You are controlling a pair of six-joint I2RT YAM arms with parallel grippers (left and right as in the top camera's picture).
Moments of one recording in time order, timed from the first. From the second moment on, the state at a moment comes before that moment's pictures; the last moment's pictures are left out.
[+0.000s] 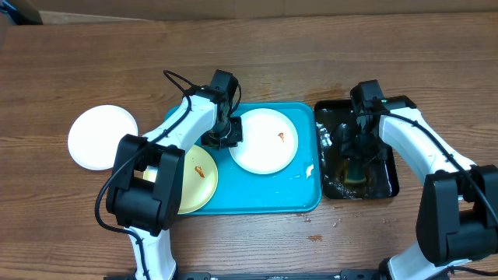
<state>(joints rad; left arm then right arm) -0.32 2.03 1.38 -0.85 0.11 -0.41 0.15 1.77 1.15 -0.96 0.01 0.33</state>
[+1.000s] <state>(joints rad) -0.32 2.03 1.38 -0.85 0.12 -0.39 0.15 1.76 1.26 -1.10 -0.01 0.31</state>
